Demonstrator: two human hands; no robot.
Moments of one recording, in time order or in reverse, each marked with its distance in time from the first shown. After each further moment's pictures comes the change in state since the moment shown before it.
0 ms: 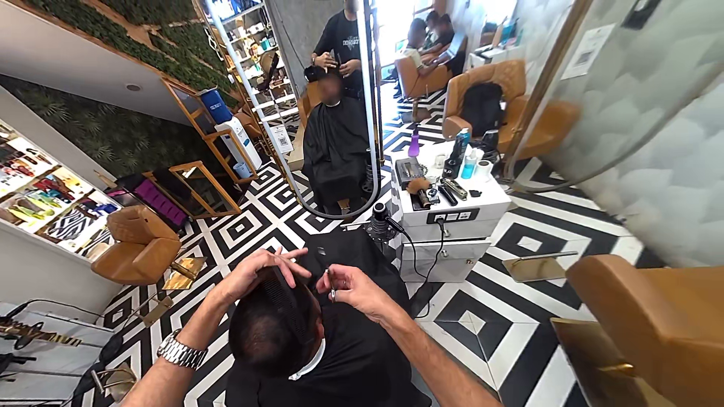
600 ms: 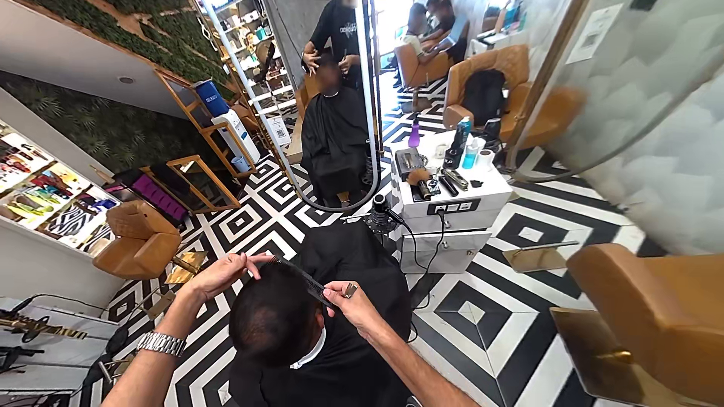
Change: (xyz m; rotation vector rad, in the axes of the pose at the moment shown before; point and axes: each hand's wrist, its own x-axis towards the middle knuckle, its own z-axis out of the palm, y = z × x) left_hand -0.062 -0.059 -0.047 -0.147 0.142 -0.322; right_hand -0.019 0.043 0.039 0.083 0.257 0.224
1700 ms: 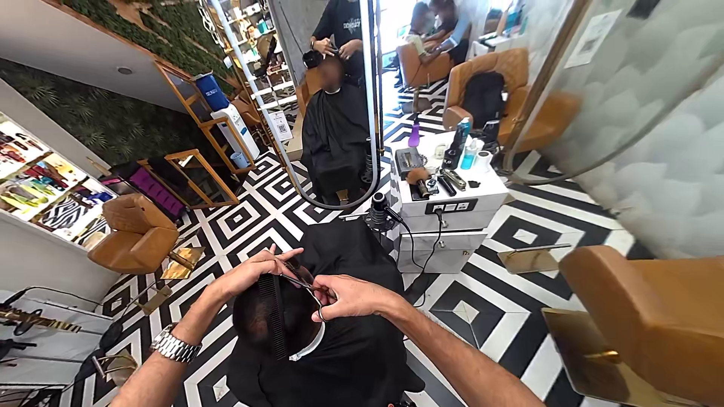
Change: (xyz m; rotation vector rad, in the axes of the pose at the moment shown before) left_hand 0.006 0.055 0.070 0.359 -0.148 0.166; right_hand -0.002 -0.077 -0.009 -0.661 -0.580 -0.071
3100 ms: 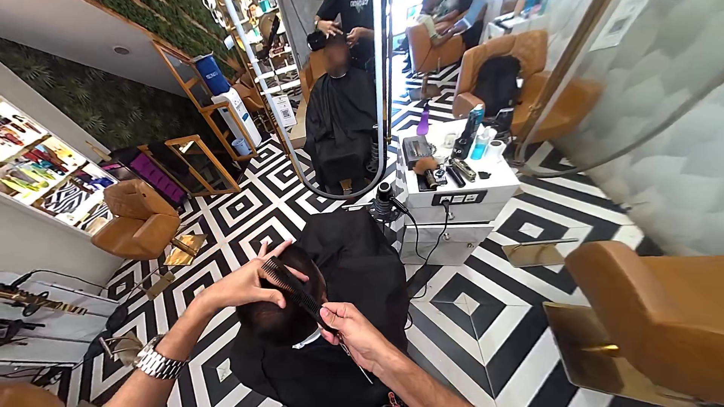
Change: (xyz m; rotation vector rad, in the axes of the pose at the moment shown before) left_hand -0.032 -0.010 0.011 0.192 -0.001 0.201; right_hand -0.021 0.019 0.102 0.978 0.314 0.067
